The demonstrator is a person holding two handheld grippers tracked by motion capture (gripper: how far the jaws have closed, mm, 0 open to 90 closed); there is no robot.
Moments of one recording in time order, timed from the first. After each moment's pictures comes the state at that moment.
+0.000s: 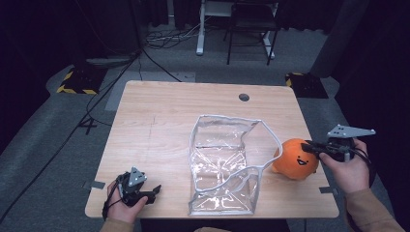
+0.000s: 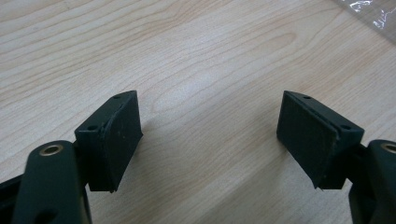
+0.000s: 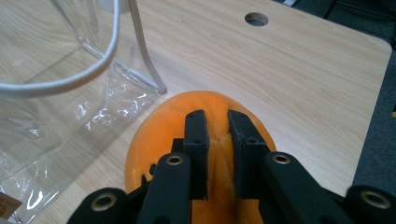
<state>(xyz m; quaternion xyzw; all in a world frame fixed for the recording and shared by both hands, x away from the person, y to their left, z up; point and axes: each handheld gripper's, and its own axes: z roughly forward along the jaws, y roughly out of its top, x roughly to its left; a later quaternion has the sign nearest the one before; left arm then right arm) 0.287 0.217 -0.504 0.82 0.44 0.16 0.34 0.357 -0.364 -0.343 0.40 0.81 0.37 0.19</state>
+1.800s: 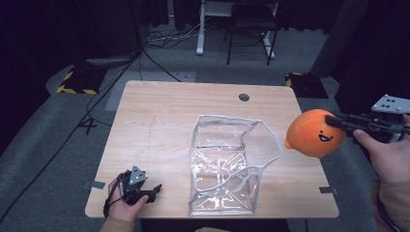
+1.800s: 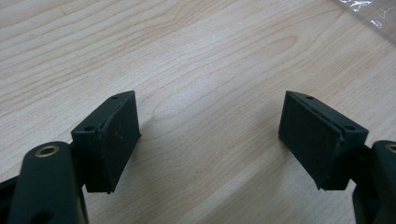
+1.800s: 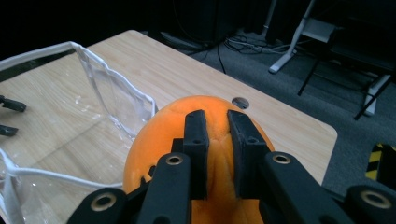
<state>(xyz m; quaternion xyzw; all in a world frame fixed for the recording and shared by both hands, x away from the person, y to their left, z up) 0.291 0.216 -0.504 0.82 0.44 0.16 0.34 0.339 -0.369 -0.226 0.35 0.79 0.44 0.25</state>
